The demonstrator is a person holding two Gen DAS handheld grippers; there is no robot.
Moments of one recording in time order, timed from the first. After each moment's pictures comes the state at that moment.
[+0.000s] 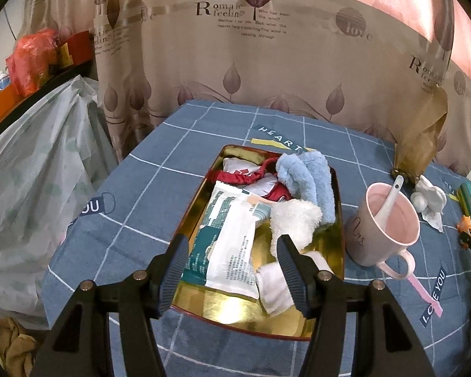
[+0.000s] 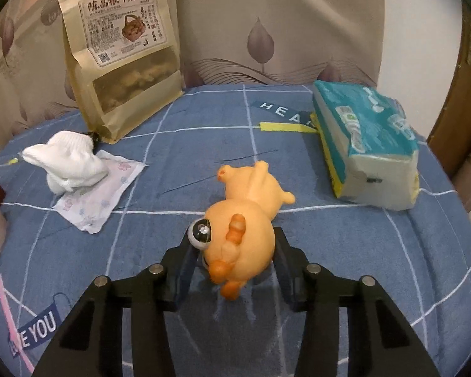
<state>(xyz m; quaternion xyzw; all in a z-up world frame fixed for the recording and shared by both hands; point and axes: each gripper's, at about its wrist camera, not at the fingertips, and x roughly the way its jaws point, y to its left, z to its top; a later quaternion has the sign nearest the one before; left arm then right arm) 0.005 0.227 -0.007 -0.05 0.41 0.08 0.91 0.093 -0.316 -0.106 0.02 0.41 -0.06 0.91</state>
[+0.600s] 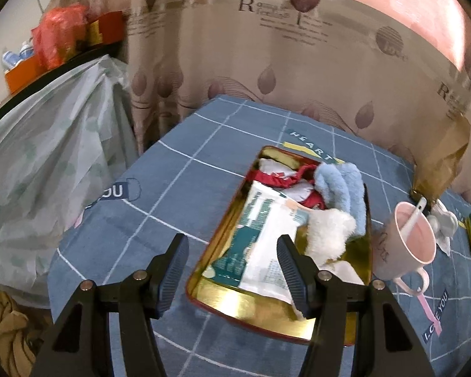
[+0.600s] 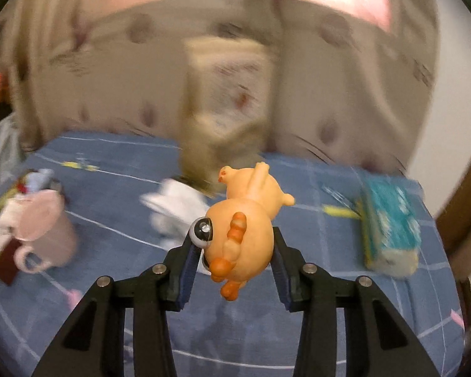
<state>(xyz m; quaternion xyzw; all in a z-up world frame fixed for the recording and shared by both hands) -0.001 0.268 -0.010 -0.10 0.41 0.12 0.90 0.071 -0.206 -0.003 -0.05 0.33 0.04 0.94</state>
